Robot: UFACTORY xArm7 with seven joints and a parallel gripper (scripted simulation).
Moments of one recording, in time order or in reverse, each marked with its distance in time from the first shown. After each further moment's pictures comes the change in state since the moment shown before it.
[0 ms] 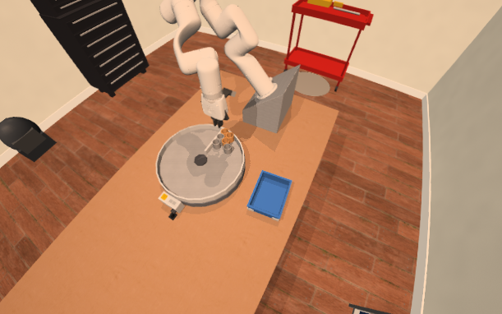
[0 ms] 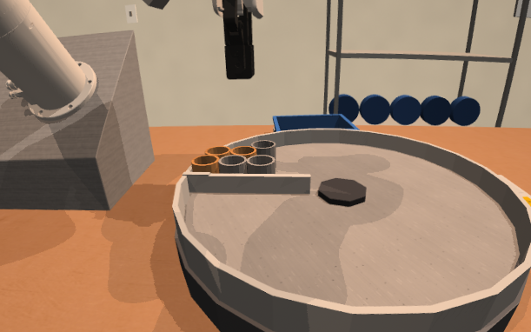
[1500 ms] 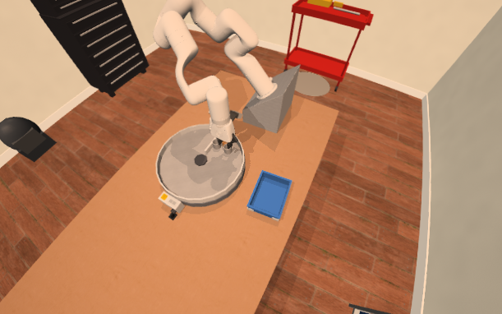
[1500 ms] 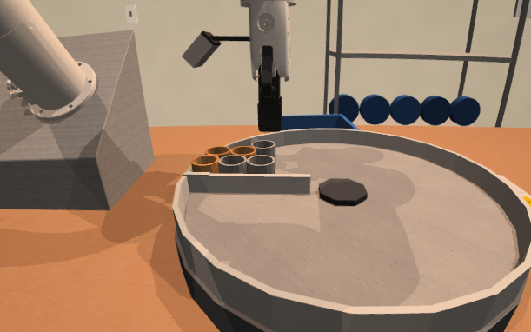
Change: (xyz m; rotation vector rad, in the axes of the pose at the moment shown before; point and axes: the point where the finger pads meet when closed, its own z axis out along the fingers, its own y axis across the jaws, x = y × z) arm -0.034 0.047 0.079 0.000 0.000 0.000
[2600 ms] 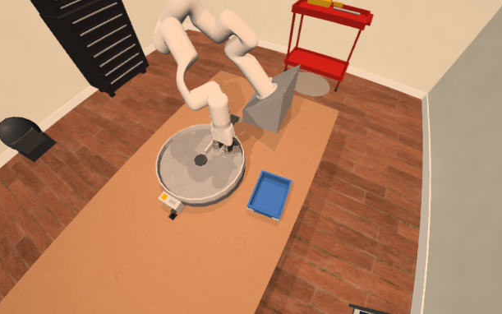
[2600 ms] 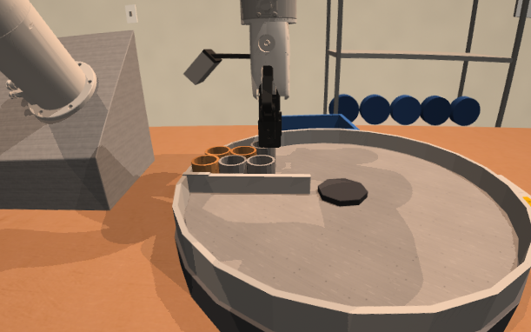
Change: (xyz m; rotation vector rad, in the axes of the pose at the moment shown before) arm 0.000 0.000 0.024 0.000 0.000 0.000
